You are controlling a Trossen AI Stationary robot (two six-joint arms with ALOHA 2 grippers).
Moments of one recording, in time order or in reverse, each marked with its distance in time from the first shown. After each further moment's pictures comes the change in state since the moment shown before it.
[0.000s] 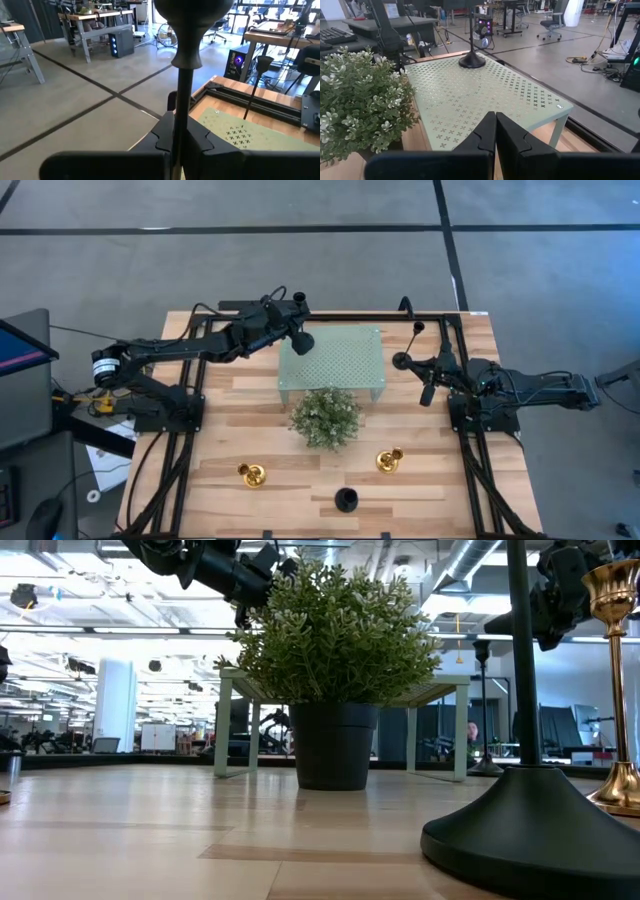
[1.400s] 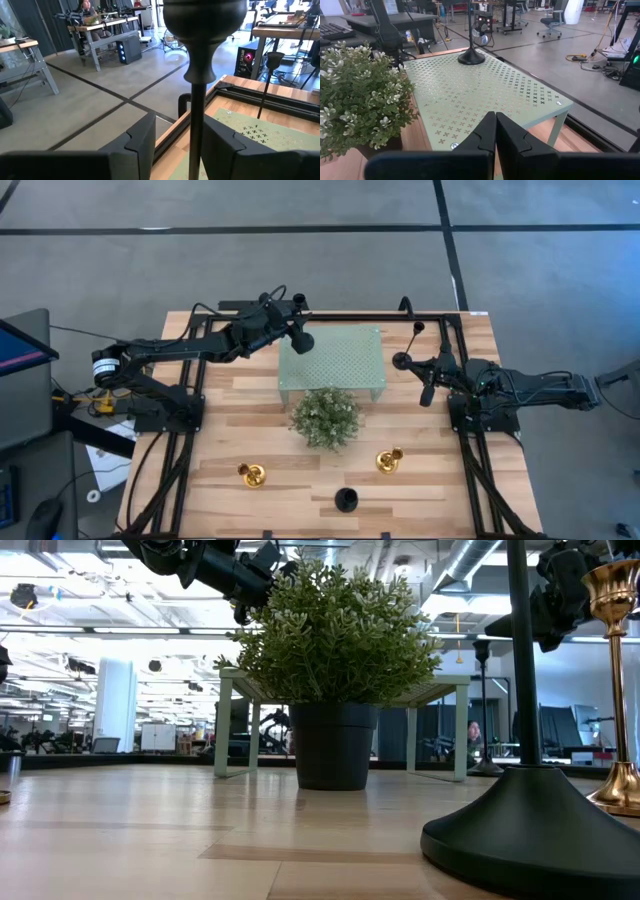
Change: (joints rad) left arm 0.000 0.000 0.000 0.021 -0.034 0.093; right arm 0.000 0.000 0.000 -0.016 0.000 0.000
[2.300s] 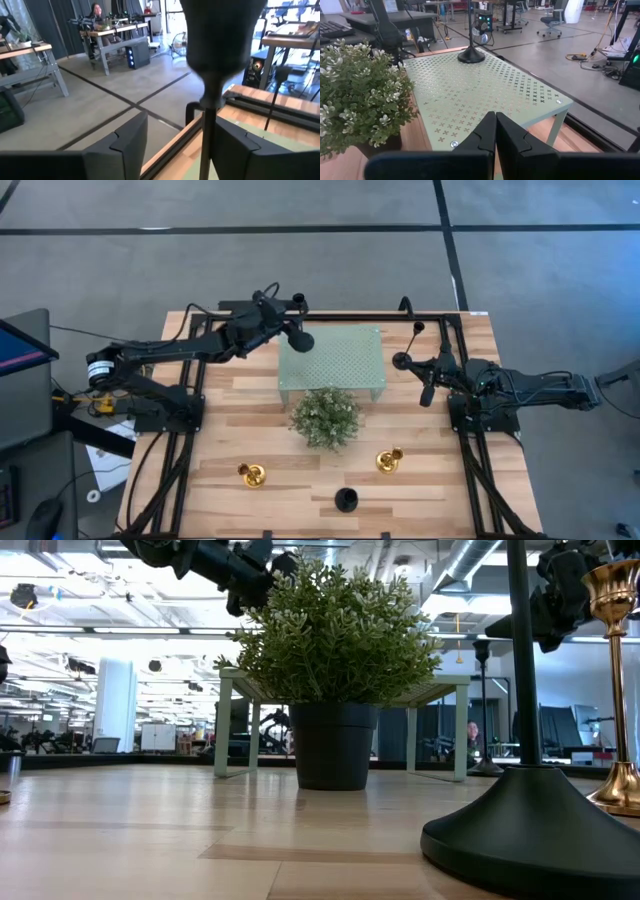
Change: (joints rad) left arm -0.005 -0.056 0.000 -0.011 -0.056 -0.007; right arm 0.000 0.000 0.000 -0.008 0.000 -0.003
